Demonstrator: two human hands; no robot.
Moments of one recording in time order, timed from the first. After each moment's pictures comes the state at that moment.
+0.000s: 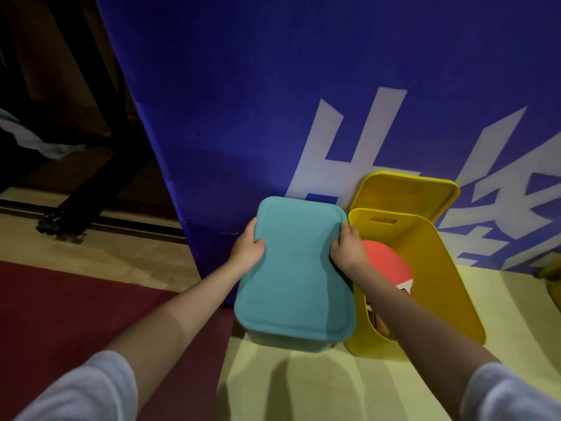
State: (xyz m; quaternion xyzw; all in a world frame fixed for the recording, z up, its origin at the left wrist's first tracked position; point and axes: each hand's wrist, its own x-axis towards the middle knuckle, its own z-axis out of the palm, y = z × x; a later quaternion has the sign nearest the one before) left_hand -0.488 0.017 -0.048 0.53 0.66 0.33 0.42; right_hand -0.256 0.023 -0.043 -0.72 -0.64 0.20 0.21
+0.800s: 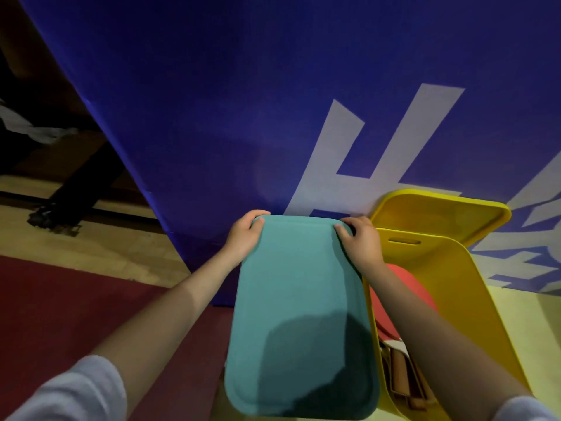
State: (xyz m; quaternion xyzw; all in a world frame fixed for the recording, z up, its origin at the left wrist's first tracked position) left_hand -0.490 0.138 -0.074 0.53 0.62 0.39 0.43; right_hand -0.234 0.130 -0.060 -0.69 -0.64 0.15 0.29
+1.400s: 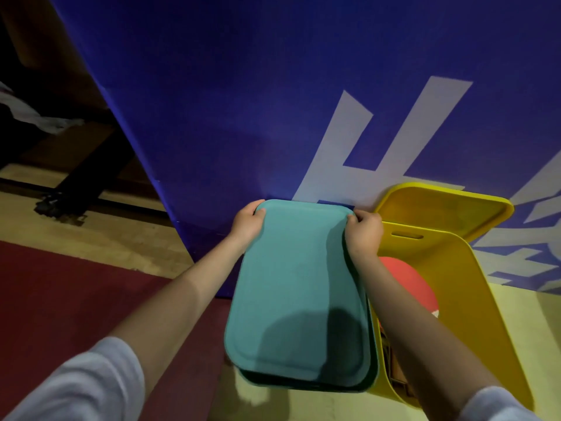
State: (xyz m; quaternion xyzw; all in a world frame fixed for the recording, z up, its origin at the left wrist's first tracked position) left_hand -0.490 0.136 -0.066 0.45 0.66 0.39 0.45; right_hand -0.255 0.134 -0.063 -0.77 -0.50 0.17 0.36
